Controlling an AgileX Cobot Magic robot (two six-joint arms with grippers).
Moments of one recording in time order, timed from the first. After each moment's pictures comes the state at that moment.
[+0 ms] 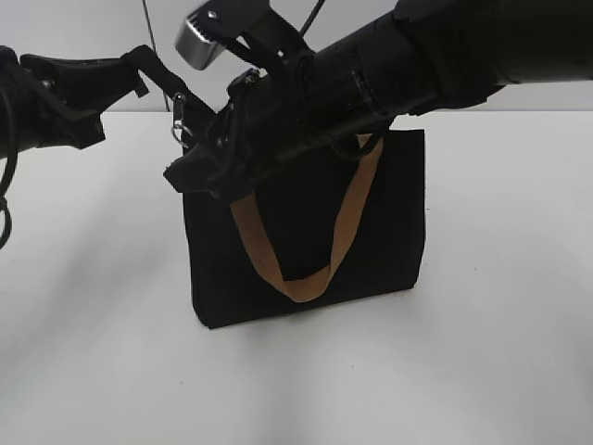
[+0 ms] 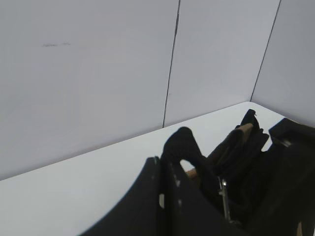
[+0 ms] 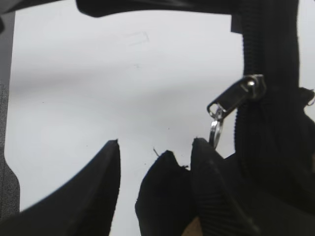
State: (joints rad) left arm -0.24 1.37 -0.56 0.66 -0.74 -0.45; right arm 0.59 1.82 -1.25 1.23 0.55 -1.53
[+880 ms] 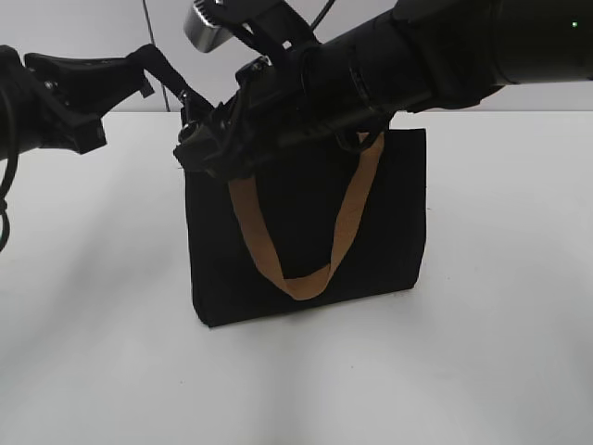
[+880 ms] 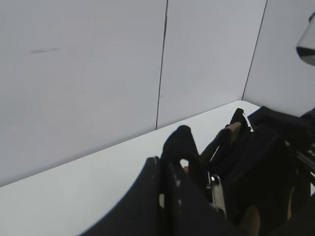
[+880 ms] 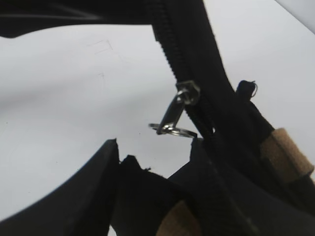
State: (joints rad) left arm -0.24 1.36 -0.56 0.70 -0.76 -0.45; right arm 0.59 1.82 -1.25 1.23 0.44 -1.45
